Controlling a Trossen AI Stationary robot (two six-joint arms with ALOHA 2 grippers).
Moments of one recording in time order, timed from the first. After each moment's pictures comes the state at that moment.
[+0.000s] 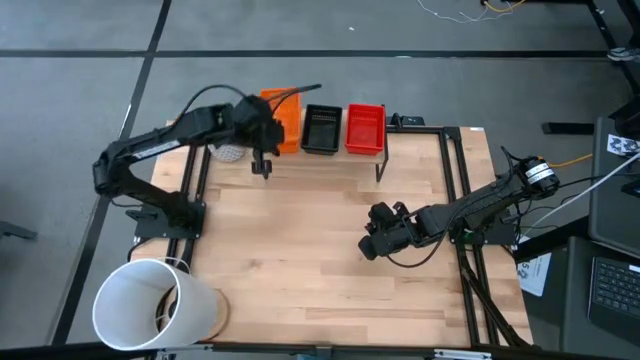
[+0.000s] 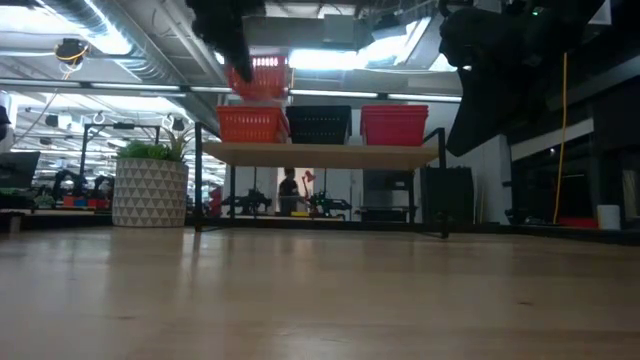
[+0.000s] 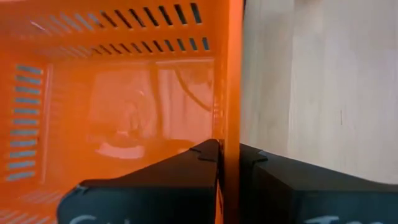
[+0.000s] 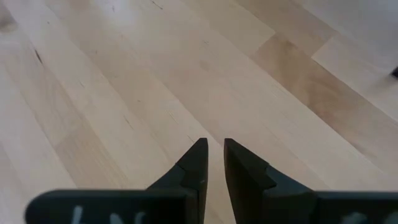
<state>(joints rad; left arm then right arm) 0.42 1.34 1.41 -0.89 -0.18 0.44 0.37 1.46 0.92 -0.57 0.50 1.04</state>
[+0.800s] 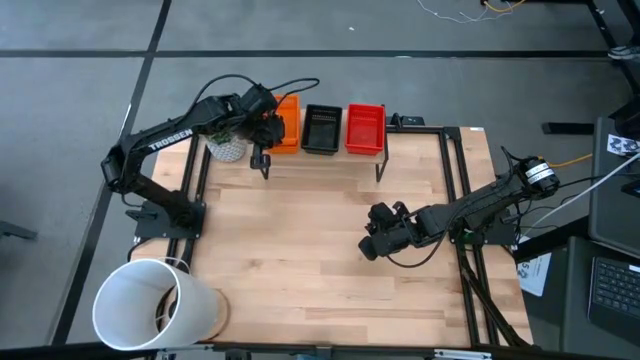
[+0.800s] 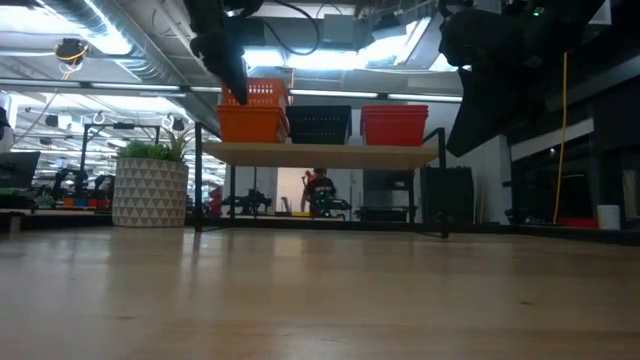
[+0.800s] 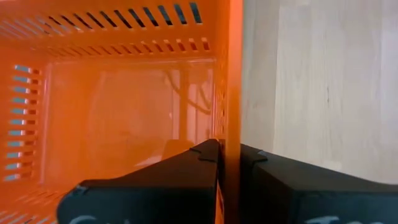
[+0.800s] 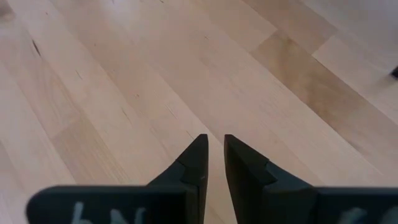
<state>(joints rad) 0.56 1.42 1.41 -0.95 0.01 0.51 0.37 1.46 0.92 -0.57 0.50 1.02</state>
